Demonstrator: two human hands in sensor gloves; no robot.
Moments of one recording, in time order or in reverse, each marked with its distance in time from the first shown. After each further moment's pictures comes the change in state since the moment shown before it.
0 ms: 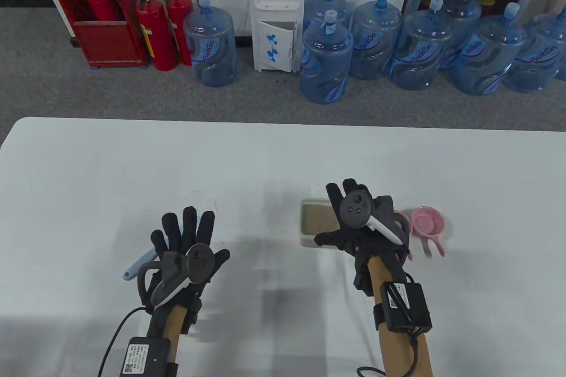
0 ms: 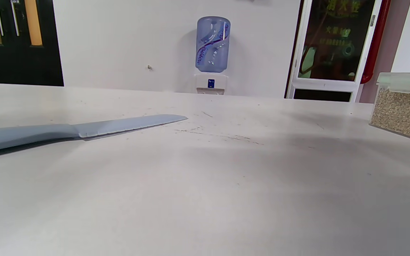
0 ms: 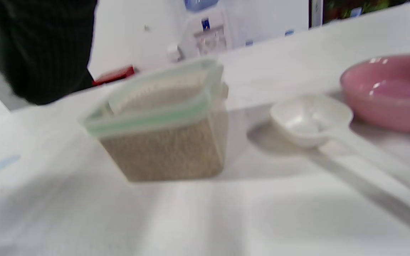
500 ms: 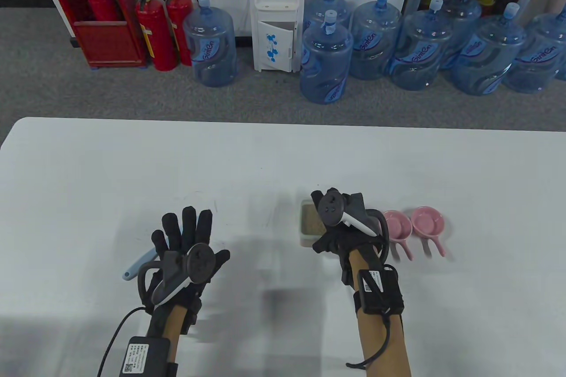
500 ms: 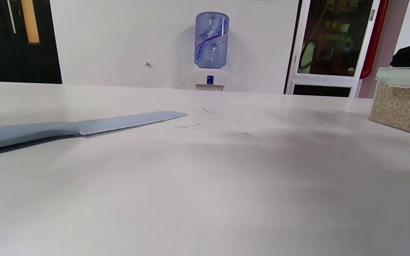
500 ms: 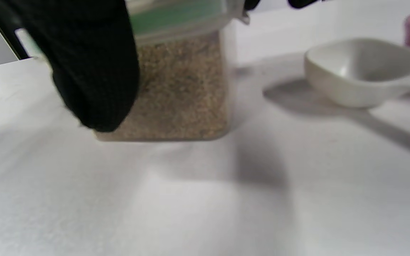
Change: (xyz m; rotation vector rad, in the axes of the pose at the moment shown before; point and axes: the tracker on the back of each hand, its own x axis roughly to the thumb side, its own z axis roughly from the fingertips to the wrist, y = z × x) left_hand 0.001 -0.001 -0.001 -0.029 -0.006 -0.002; right_hand 0.014 0.033 -0.034 0.009 -0.001 0.101
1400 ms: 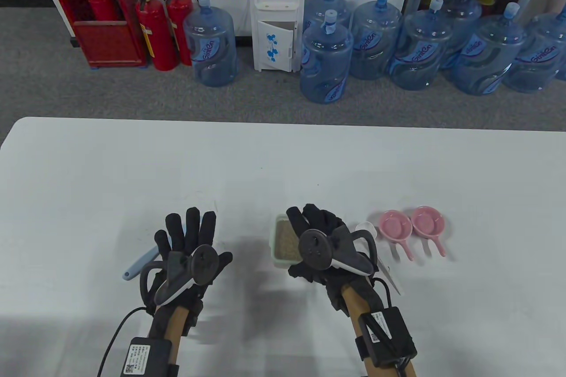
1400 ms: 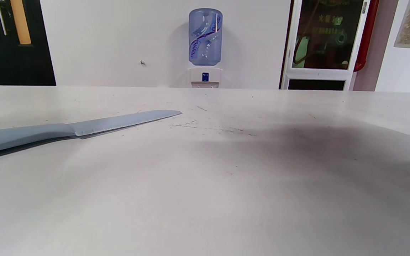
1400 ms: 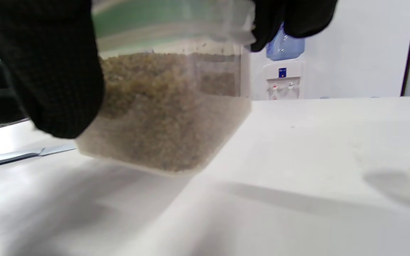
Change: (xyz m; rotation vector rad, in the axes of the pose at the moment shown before) left_hand 0.005 0.000 0.001 -0.006 -0.022 -0.026; right_hand 0.067 -0.014 0.094 -0.250 -0.301 0.077
